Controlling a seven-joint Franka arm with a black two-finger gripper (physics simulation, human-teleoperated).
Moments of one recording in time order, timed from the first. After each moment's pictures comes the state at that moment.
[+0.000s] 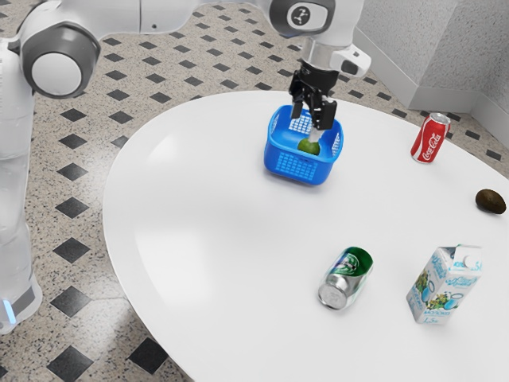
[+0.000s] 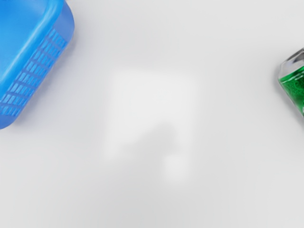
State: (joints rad) arm 0.00 0.13 0.00 -1.35 0.00 1.53 -0.11
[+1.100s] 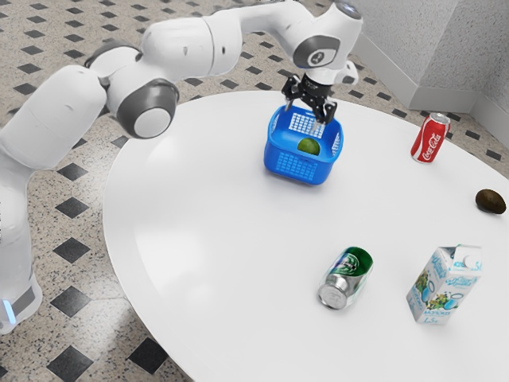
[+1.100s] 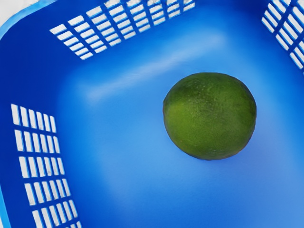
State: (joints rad) arm 0.11 0.64 0.23 -0.94 0.06 1.67 -0.38
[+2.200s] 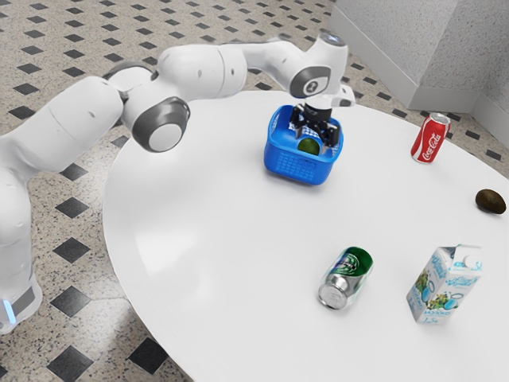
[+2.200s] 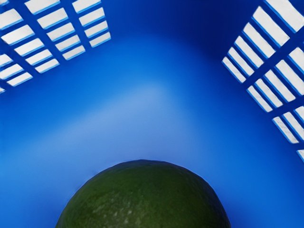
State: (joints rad) arm 0.22 0.81 0.15 -0.87 -0.07 1.87 -0.26
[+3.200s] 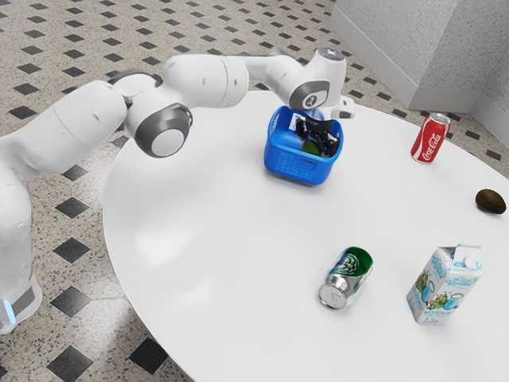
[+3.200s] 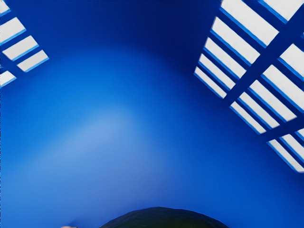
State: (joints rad) arm 0.22 0.86 0.12 -0.88 -0.06 1.97 -0.17
